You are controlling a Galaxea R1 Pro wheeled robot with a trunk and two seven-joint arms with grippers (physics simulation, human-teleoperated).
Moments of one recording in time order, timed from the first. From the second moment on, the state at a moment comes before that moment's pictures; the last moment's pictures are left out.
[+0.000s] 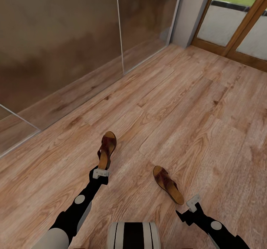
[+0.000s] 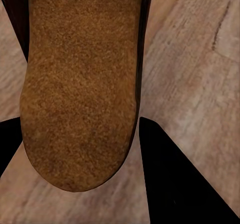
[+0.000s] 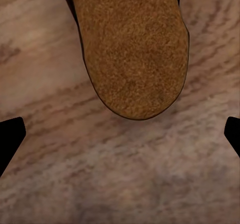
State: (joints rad) left arm -0.55 -0.03 -0.05 -0.63 -0.05 -0.33 -0.15; right arm -0.47 -0.21 0.15 -0.42 0.17 -0.22 0.30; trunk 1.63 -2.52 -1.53
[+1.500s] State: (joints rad) left arm -0.55 -0.04 -0.04 -0.62 -0.05 -0.34 -0.15; right arm -0.47 -0.21 0.15 -0.42 0.17 -0.22 0.30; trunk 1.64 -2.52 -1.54
